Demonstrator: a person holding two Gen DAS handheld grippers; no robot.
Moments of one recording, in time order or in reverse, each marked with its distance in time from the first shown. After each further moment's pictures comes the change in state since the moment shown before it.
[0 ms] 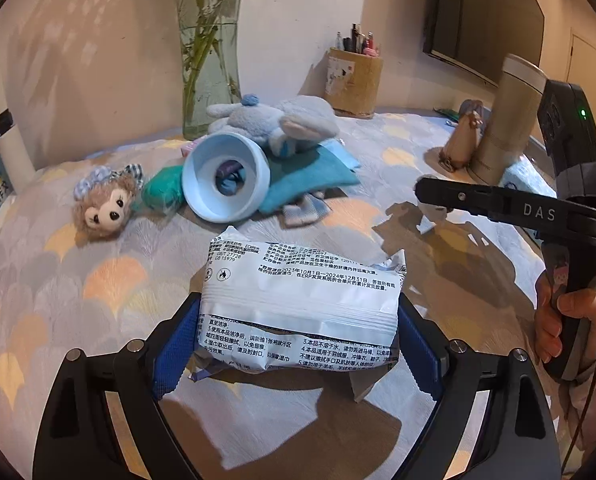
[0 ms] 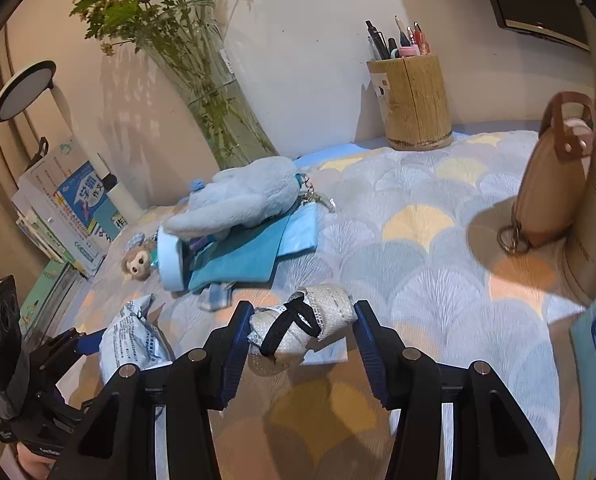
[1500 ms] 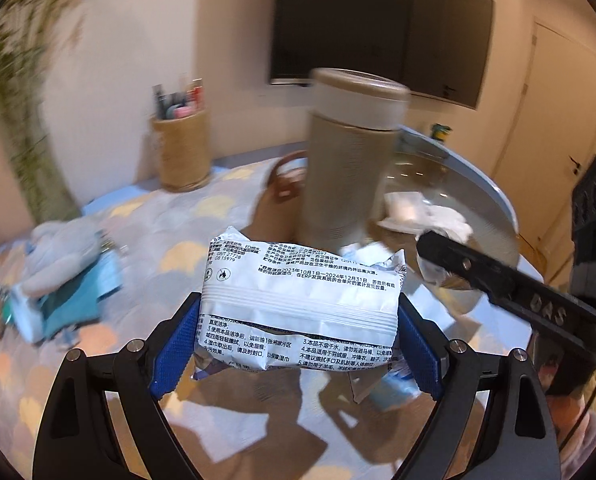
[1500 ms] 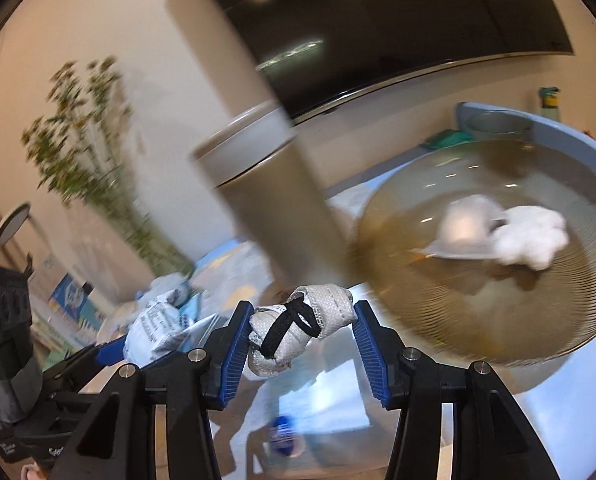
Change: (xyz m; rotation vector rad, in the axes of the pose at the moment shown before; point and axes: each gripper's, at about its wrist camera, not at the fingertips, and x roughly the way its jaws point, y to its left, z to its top) left arm 0.021 -0.239 0.103 0.090 -0.037 -0.120; right arm -0.186 -0.151 0.004 0.257 -0.225 -0.137
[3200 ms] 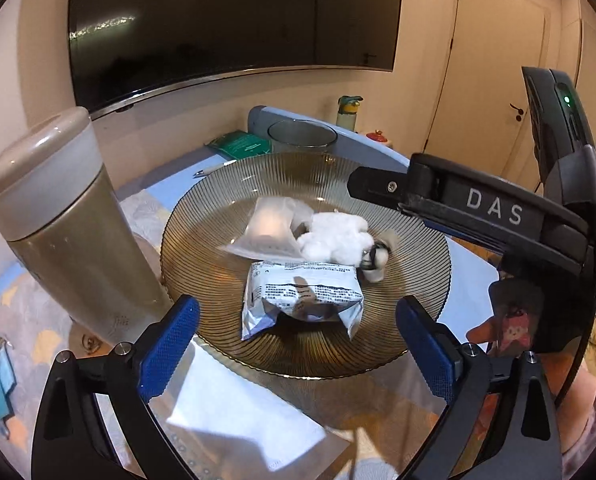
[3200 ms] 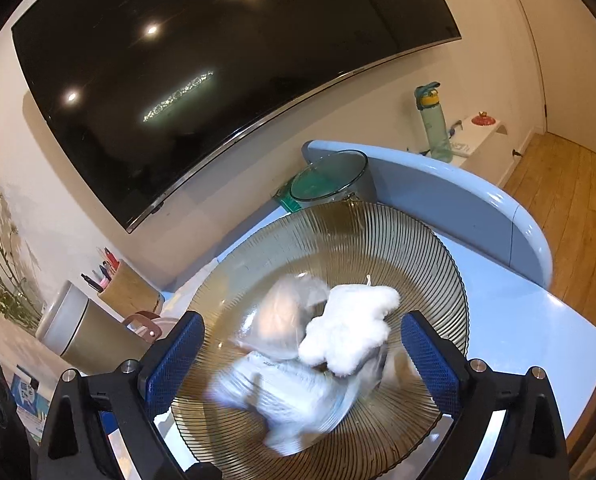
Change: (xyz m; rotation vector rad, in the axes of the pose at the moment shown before) left arm 0.070 -0.132 0.049 0.193 0.049 -0.186; right arm -0.040 -0.125 0.073 0.214 -0.070 -0.284
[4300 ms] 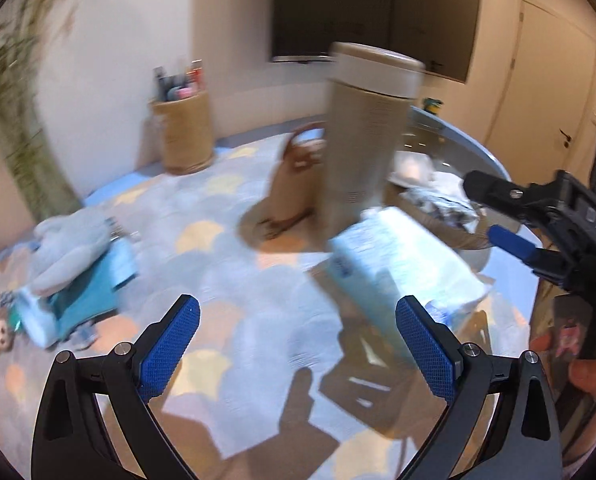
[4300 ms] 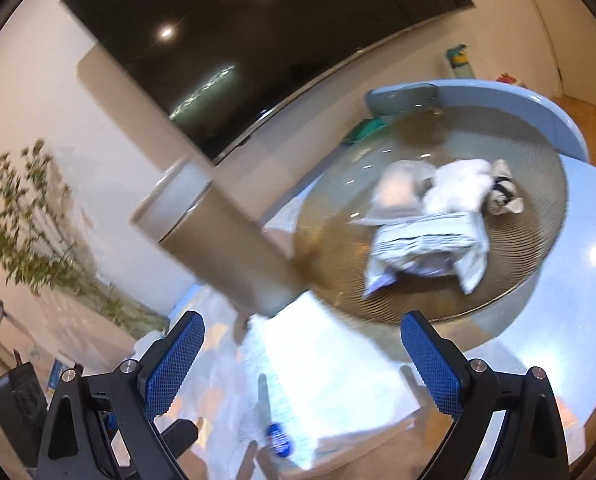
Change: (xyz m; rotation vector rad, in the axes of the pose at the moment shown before) left arm -0.110 0.146 -0.101 -0.168 0.026 0.168; right arm -0.023 0.102 -0.103 0.061 0.029 0.127
